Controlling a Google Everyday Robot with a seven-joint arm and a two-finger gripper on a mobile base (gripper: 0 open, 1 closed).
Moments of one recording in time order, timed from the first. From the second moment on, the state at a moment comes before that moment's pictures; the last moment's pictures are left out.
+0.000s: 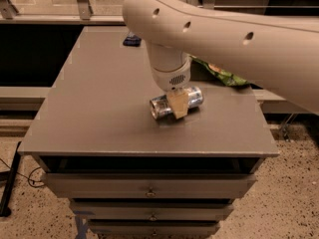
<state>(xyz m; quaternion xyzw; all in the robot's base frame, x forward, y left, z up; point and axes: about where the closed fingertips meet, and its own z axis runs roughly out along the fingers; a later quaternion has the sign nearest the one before) 0.548 -0.049 0.828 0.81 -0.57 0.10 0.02</state>
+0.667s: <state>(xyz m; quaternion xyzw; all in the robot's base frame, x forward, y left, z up) 0.571 -0.077 0.838 0.78 -0.61 0.16 0.03</state>
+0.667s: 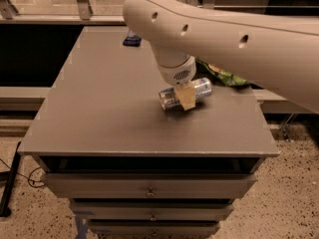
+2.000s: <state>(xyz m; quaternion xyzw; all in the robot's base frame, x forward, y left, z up) 0.559 -0.084 0.844 0.75 -0.64 0.12 0.01</state>
